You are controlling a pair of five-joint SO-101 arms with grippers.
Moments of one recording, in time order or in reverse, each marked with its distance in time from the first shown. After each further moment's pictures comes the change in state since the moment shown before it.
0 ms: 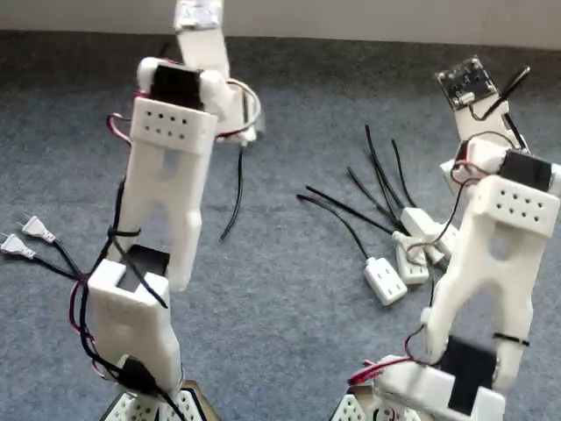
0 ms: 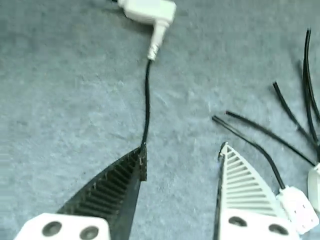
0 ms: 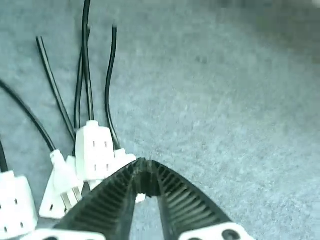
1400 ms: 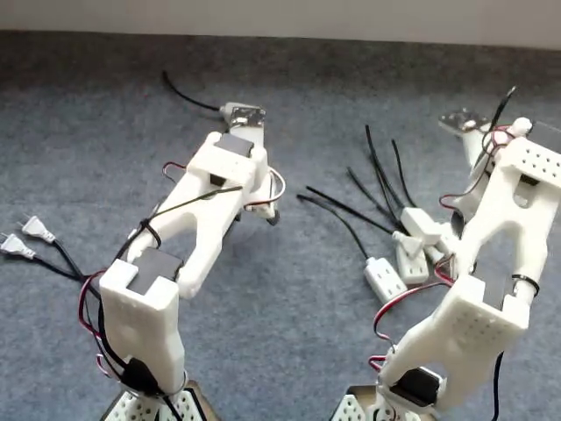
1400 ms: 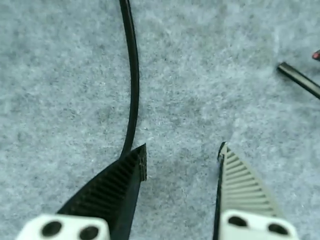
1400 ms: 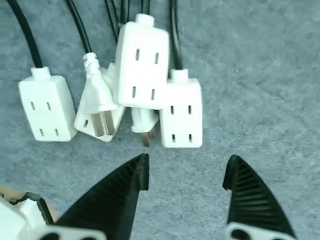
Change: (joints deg) left arm 3.0 0.0 45.1 -29.5 0.4; right arm 5.6 29.1 -19.5 25.8 10.1
